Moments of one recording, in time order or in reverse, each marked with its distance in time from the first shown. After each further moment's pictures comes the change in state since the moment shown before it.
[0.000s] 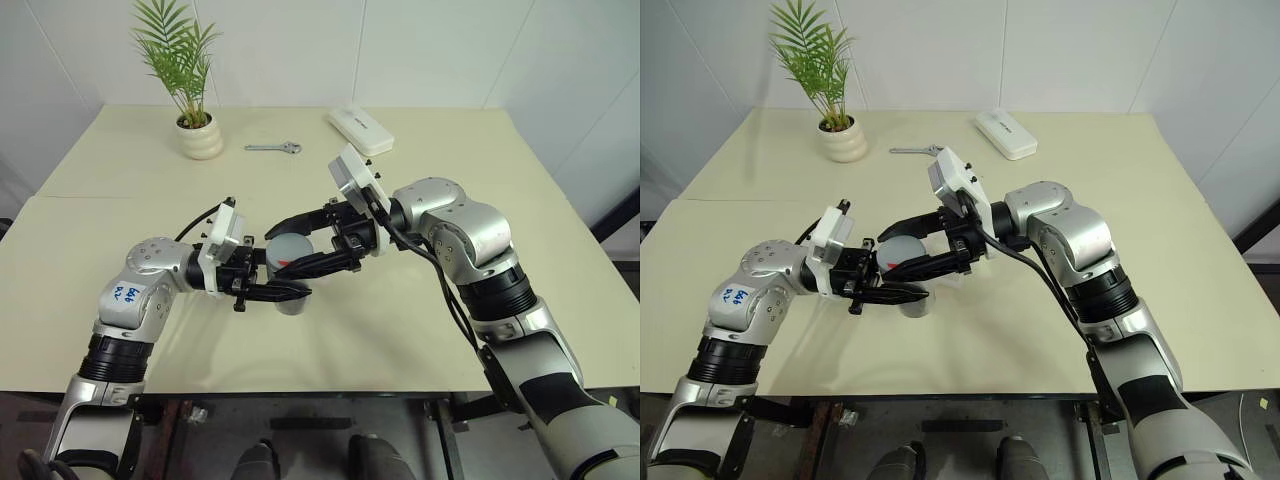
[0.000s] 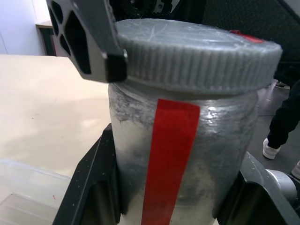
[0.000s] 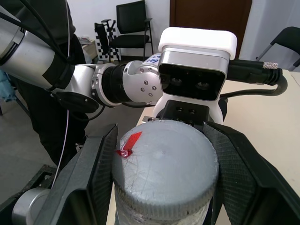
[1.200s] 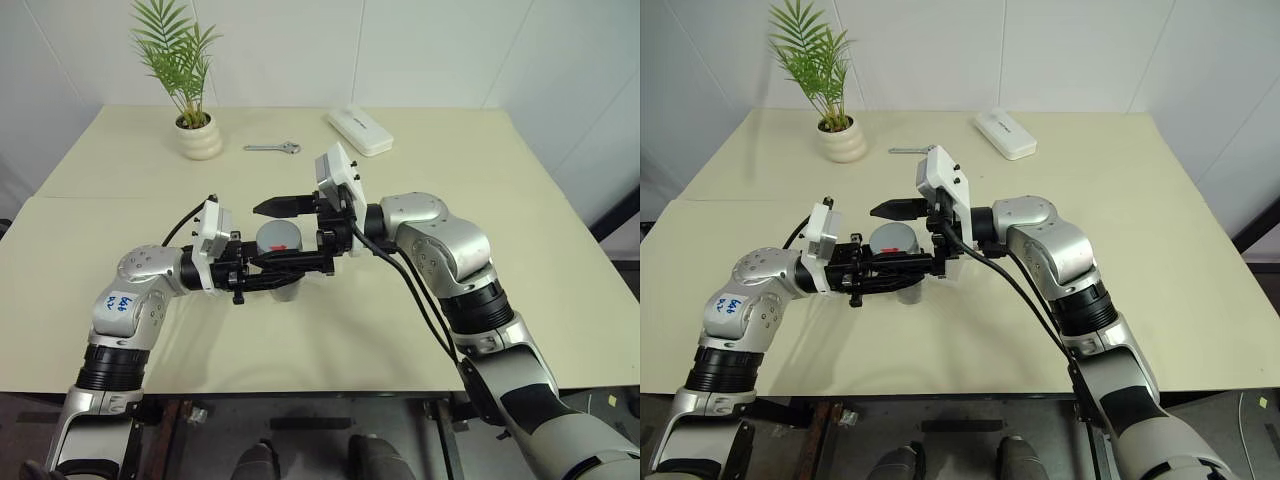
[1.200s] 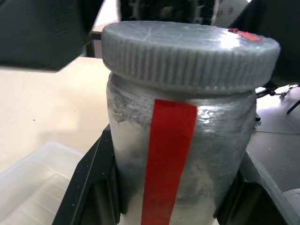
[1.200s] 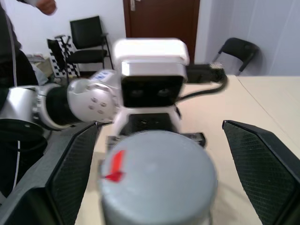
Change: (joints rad) left arm 0.055 -0.016 0.064 -0.019 0.011 -0.015 0.128; right arm 0.059 0.115 -0.045 -0.019 -0.062 -0.012 -0.239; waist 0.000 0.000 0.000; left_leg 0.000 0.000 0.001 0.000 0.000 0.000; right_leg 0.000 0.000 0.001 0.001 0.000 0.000
